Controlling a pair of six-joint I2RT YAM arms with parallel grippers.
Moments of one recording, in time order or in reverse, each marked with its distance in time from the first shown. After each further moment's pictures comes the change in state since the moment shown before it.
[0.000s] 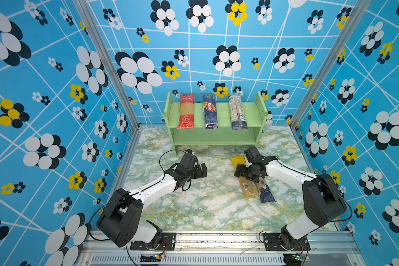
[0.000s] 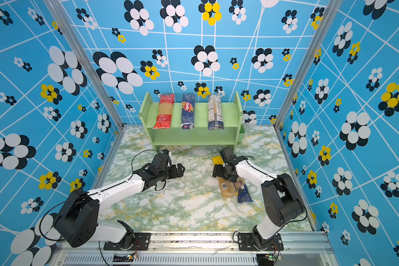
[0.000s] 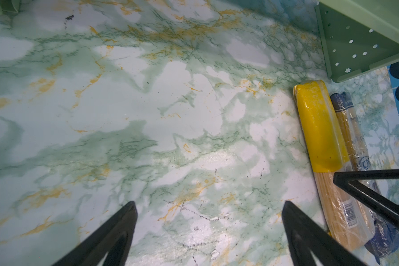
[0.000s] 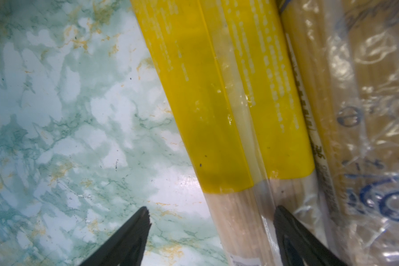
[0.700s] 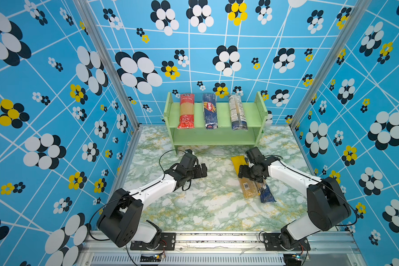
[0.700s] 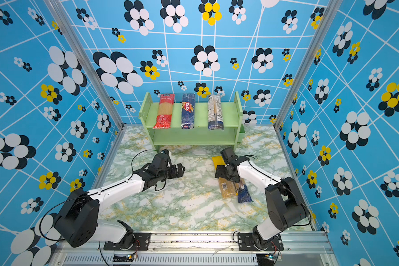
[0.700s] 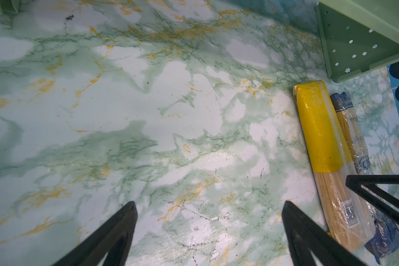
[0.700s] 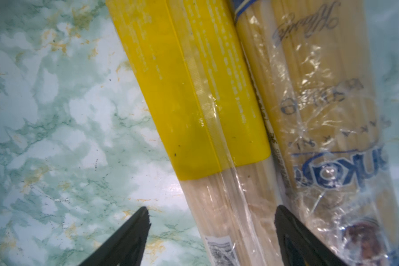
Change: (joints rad) left arm 0.000 0.000 0.000 0.001 0.000 0.000; right arm 0.000 -0.053 -0.002 -0.080 0.113 -0.019
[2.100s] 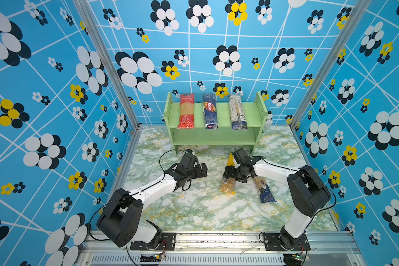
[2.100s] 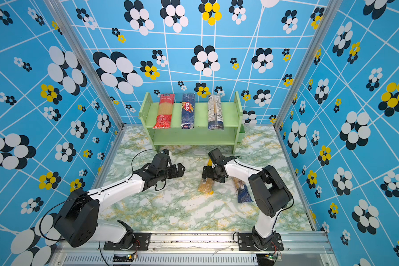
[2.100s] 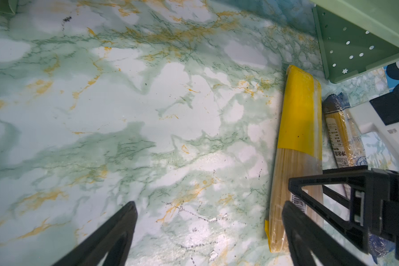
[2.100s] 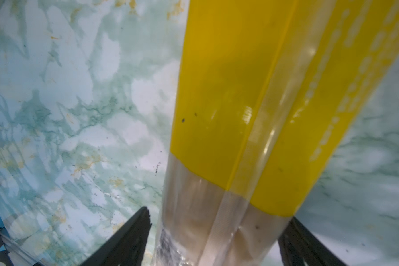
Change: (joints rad) left arm 0.000 0.000 0.000 0.007 0.004 0.000; right arm 0.117 0.202 0.069 0.192 -0.192 0.068
